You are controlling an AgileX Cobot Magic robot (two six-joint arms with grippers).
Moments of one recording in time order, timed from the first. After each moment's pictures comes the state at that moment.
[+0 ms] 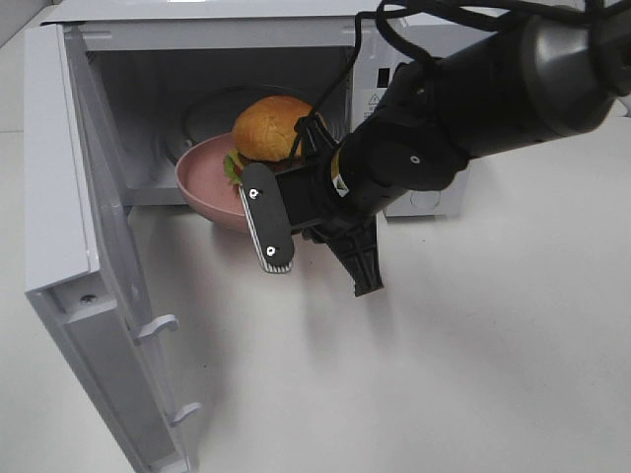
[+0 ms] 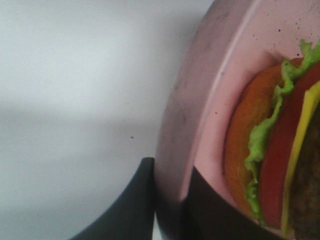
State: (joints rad) left arm -0.18 0.00 -0.50 -0.05 1.06 0.09; right arm 0.73 1.90 -1.11 -0.49 0.23 -0.87
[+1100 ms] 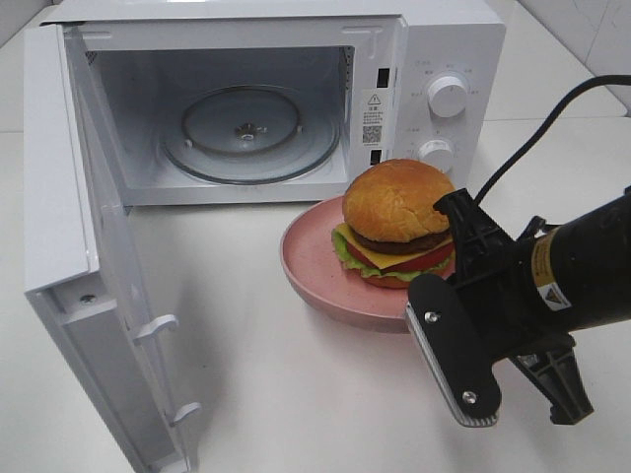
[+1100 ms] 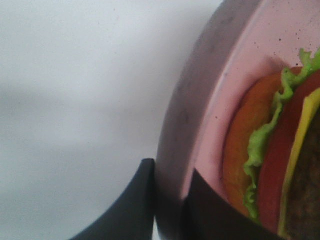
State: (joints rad) left arm -0.18 0.00 -0.50 -0.05 1.06 0.09; right arm 0.73 1.40 -0.56 -0.49 0.28 -0.93
